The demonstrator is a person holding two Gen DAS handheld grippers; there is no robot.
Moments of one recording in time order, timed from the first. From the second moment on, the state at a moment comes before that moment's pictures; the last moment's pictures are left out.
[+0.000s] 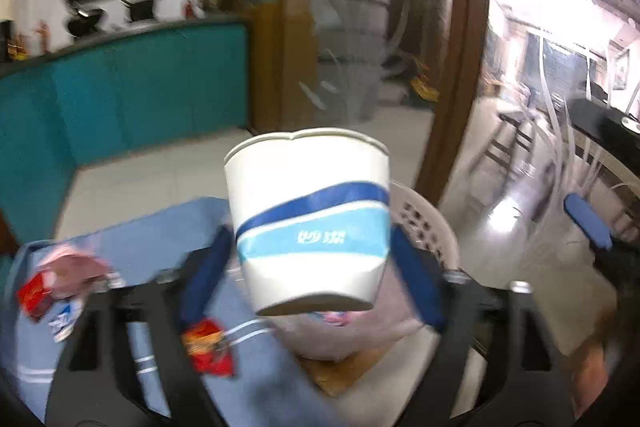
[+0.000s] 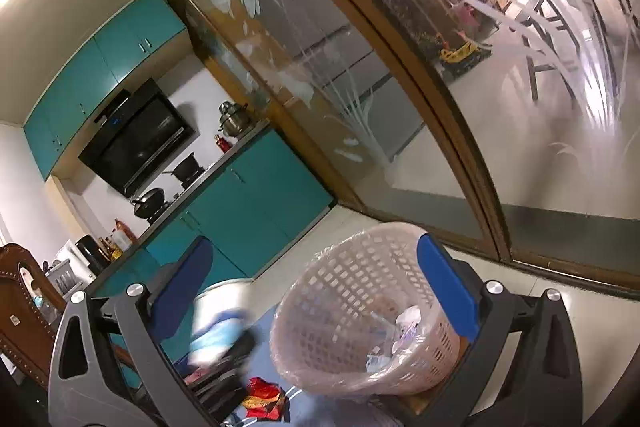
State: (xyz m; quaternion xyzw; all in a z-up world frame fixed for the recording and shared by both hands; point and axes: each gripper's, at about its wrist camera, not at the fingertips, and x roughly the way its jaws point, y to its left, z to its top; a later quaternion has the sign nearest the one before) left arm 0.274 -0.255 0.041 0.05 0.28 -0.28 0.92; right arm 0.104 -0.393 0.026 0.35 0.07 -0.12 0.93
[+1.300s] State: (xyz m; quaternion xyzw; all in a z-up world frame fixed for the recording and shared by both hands) left arm 0.165 0.013 0.017 -0.02 0.30 -0.07 0.95; right arm 0.142 -0.200 0.012 0.10 0.26 0.06 0.96
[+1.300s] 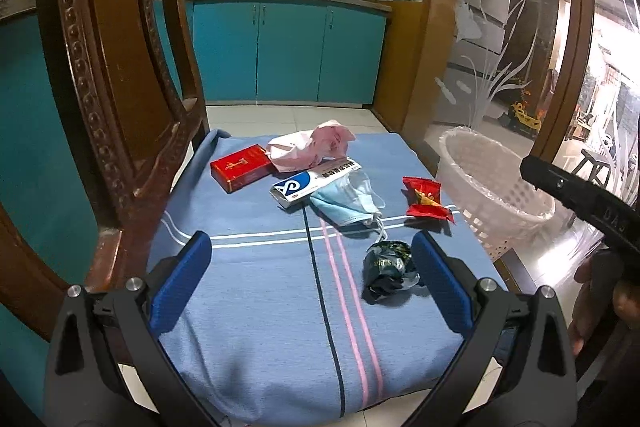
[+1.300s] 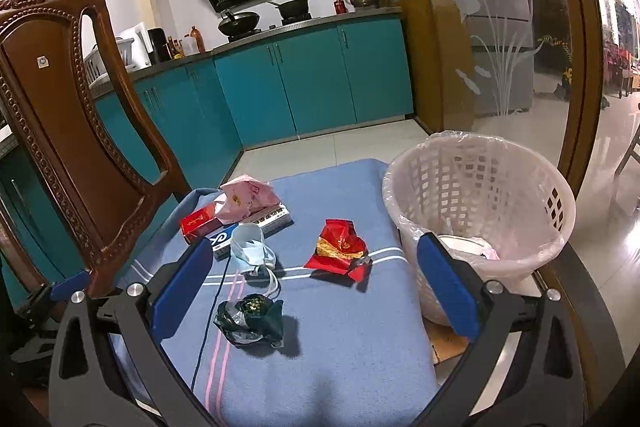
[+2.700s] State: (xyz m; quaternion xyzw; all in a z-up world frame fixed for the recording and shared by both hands) left arm 0.250 -0.084 -0.082 -0.04 0.45 -0.11 0.89; right arm 0.162 -0.209 0.004 0.11 0.27 0.03 0.95
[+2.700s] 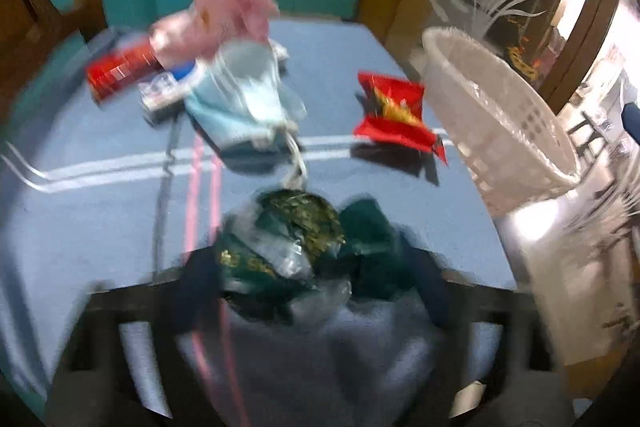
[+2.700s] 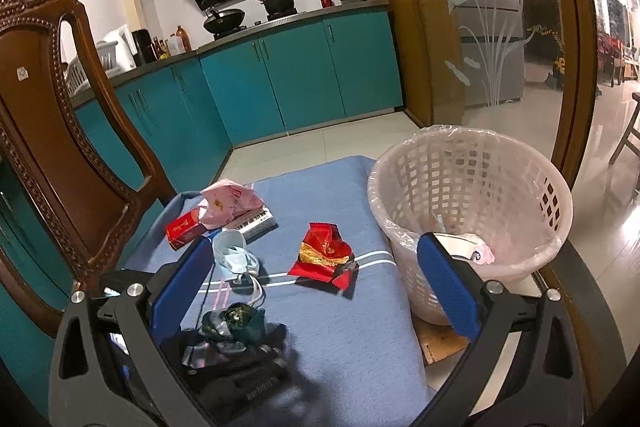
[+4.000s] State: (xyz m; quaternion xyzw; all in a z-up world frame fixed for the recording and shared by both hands) left arm 0.185 0.032 0.022 -0.05 0.30 -0.05 0.95; right arm 0.159 -0.152 -0.009 0.05 0.35 0.14 0.93
